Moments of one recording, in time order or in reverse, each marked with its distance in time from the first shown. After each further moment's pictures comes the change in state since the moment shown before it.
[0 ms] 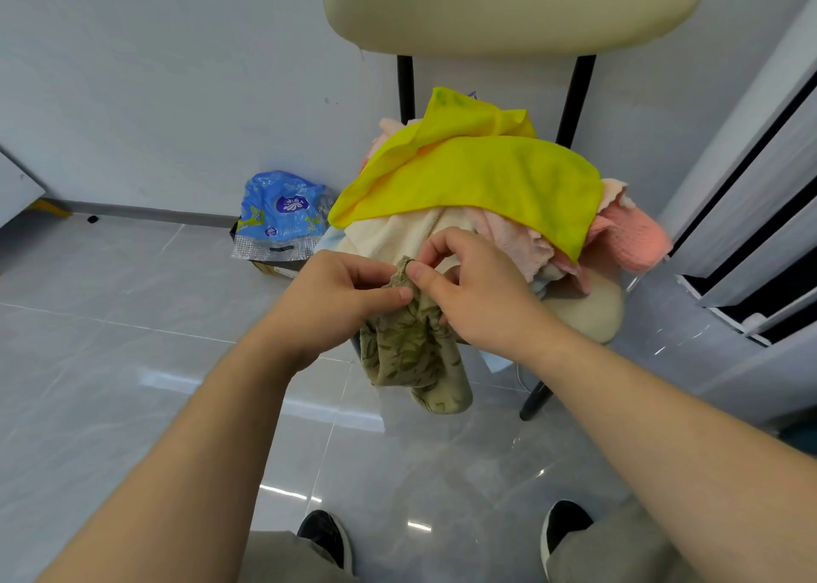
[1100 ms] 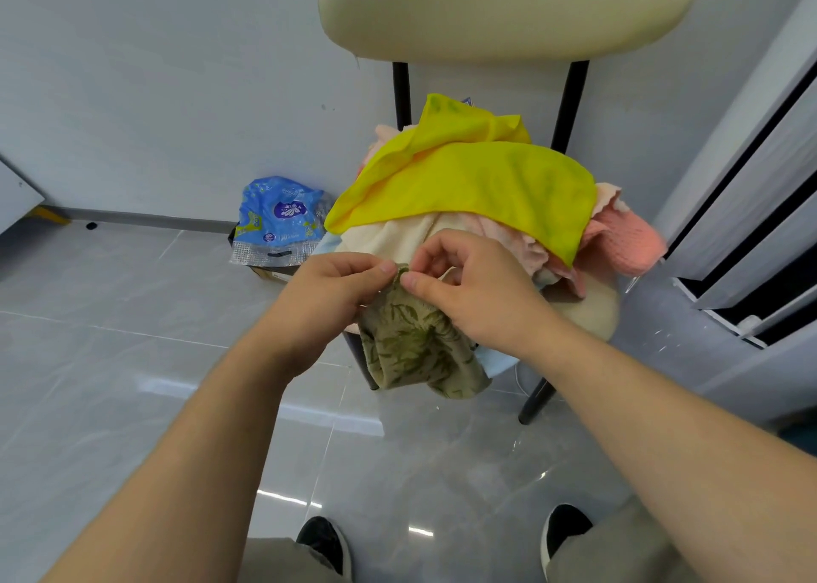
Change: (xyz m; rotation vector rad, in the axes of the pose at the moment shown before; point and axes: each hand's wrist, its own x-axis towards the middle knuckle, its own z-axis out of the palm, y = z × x) left_hand 0.004 0.003 0.006 -0.165 0.085 -0.047; right_hand 0.001 -0.003 -0.009 0.047 -0.007 -0.017
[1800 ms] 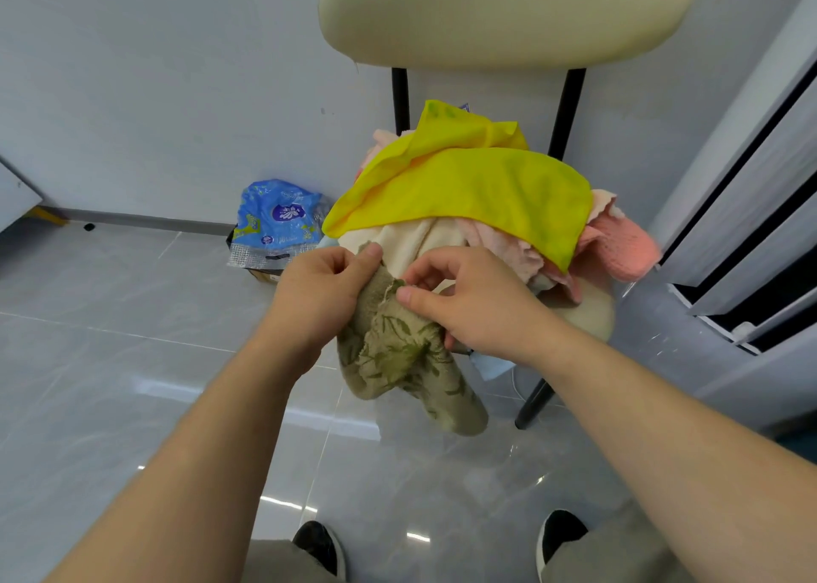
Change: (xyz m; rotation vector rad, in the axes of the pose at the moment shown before) left_hand 0.015 -0.006 0.003 0.138 0.319 -0.016; right_hand -0.004 -0.004 -0.003 0.057 -0.127 0.077
